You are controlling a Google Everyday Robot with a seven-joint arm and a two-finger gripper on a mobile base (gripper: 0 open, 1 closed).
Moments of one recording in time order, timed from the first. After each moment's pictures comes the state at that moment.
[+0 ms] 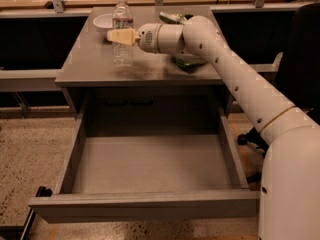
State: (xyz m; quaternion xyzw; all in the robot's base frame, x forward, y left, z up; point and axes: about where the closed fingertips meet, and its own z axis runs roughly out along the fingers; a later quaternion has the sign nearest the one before) arm 0.774 0.112 0.922 -0.25 0.70 0.48 0.46
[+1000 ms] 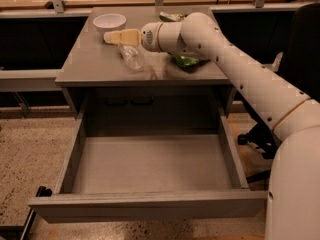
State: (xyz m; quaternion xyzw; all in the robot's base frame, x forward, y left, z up) arm 0.786 0.093 0.917 -0.24 0.74 0.39 0.48
